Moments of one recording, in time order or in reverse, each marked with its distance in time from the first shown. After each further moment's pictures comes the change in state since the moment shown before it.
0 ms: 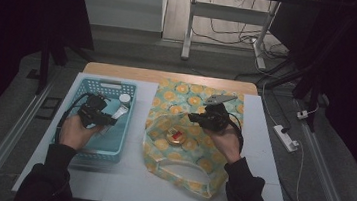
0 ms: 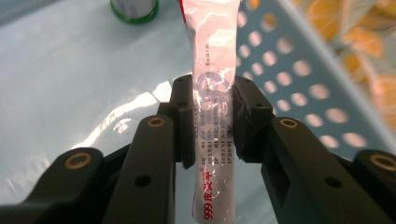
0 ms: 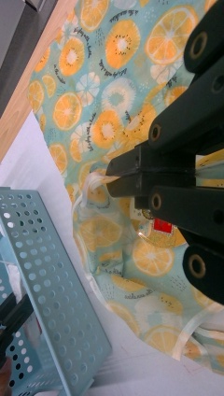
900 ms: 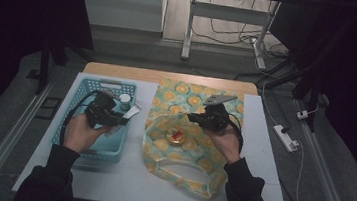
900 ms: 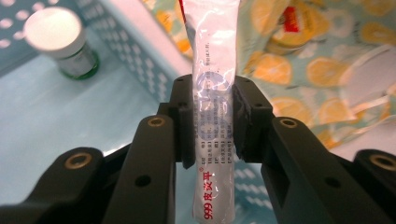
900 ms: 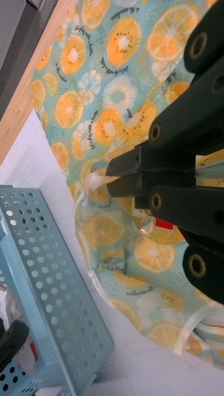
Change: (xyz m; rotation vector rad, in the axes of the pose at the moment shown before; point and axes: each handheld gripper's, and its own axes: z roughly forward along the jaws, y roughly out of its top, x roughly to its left) left arm -0.048 0.020 -0.025 -0.069 -0.074 0.123; right arm 0.002 0.001 -0.001 -0.004 0.003 0.003
